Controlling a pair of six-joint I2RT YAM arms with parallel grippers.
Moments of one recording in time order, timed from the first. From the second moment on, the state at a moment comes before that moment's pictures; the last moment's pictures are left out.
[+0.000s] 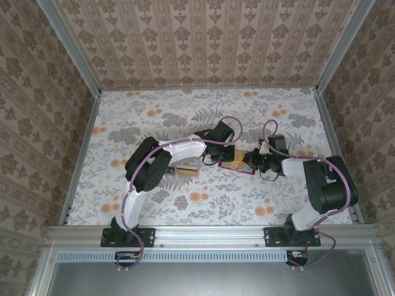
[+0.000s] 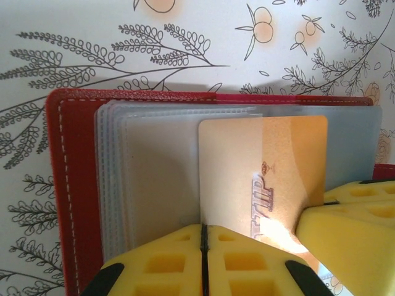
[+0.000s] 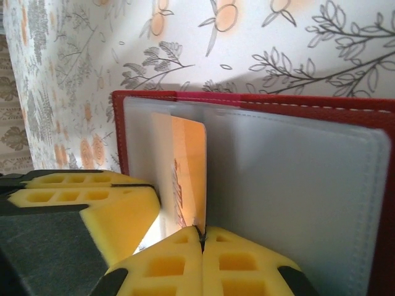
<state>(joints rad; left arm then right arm) -0.89 2.15 1.51 -0.39 0.24 -0.67 0.11 1.58 0.56 0.15 -0.59 0.74</state>
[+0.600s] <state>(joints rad) -0.88 2.14 1.50 -0.37 0.26 -0.67 0.01 1.24 0.42 0.01 -0.56 0.71</state>
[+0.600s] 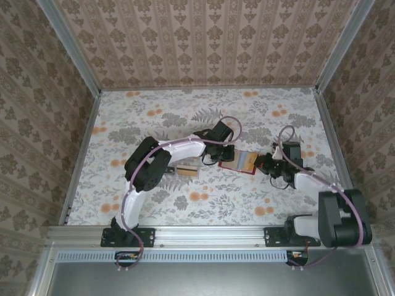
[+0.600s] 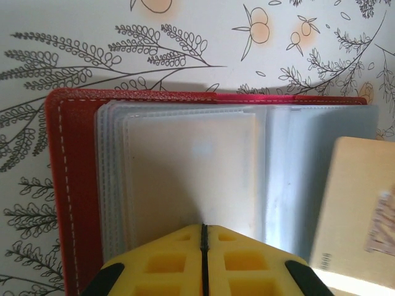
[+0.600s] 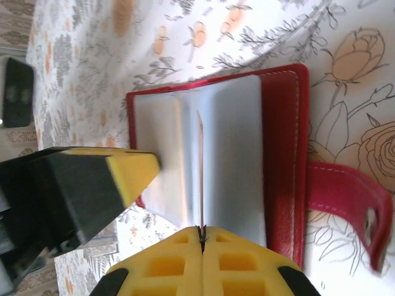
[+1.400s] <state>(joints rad) -0.76 1.09 1.01 -0.52 -0.19 -0.68 0.57 1.31 1.04 -0.49 -0.24 0.31</state>
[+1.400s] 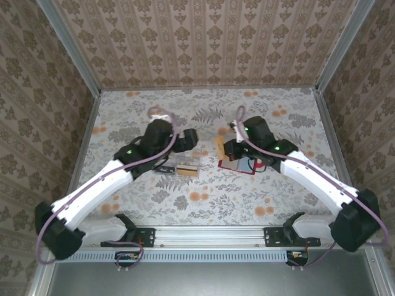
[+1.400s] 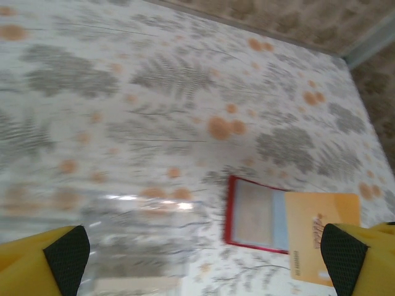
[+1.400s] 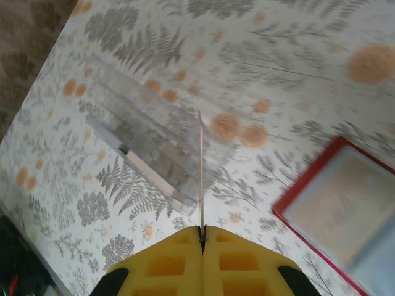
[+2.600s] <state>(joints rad) -0.63 0.39 0.85 -0.98 -0.47 -0.72 0.98 2.01 1.69 -0.93 0.10 -0.35</state>
